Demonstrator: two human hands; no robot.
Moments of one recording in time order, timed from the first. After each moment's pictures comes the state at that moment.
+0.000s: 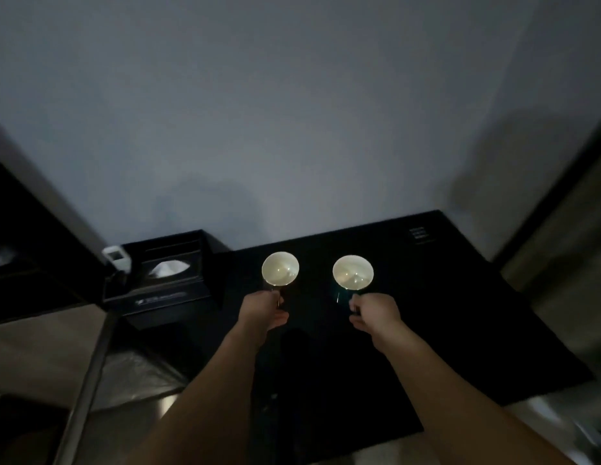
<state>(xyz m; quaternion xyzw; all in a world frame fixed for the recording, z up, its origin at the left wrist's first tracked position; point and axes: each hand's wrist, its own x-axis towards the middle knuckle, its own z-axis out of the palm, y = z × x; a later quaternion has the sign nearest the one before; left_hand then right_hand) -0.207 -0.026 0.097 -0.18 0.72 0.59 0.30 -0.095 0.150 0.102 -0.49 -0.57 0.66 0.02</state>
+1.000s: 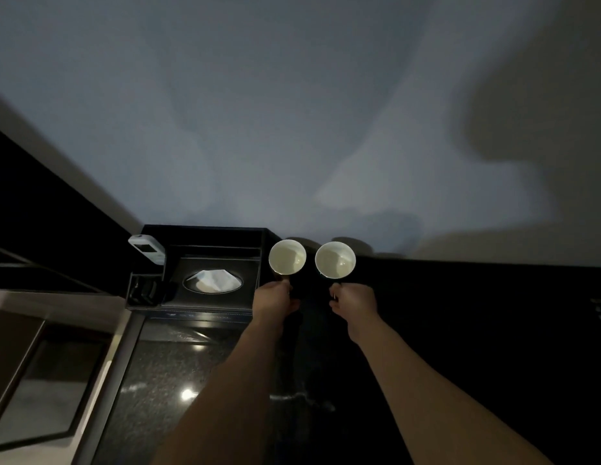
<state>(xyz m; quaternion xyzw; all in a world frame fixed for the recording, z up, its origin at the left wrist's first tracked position) -0.469 -0.072 -0.029 -0.35 0.65 0.63 0.23 -0.434 0.066 -0.030 -0.45 -0.59 0.66 -0.13</state>
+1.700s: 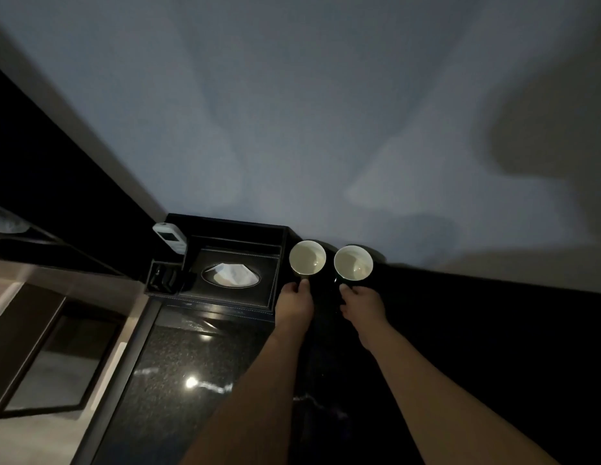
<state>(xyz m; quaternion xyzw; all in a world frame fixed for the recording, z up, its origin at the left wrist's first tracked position) -0.459 -0.067 -0.049 -0.28 0.78 0.52 0.19 -0.437 0.056 -0.046 -0.36 -0.70 0.60 -0.13</state>
